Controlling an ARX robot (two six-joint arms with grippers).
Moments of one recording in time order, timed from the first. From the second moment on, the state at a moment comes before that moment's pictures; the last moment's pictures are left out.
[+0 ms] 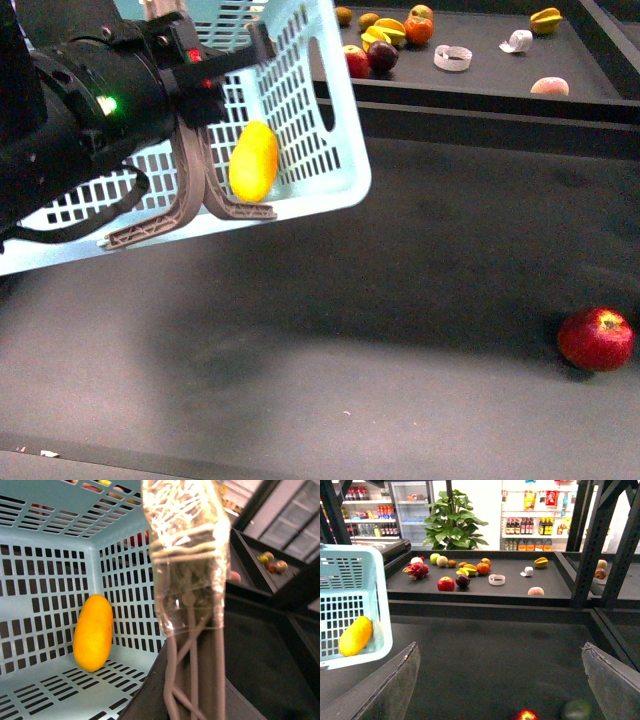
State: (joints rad) left arm -0.34 1.92 0.68 1.16 -0.09 -0.36; right arm 0.00 0.01 0.01 0.00 0.00 0.00
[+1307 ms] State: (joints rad) left arm -0.14 2.24 1.15 0.69 -0.44 -1.41; right arm 0.00 0.01 0.01 0.00 0.00 0.00
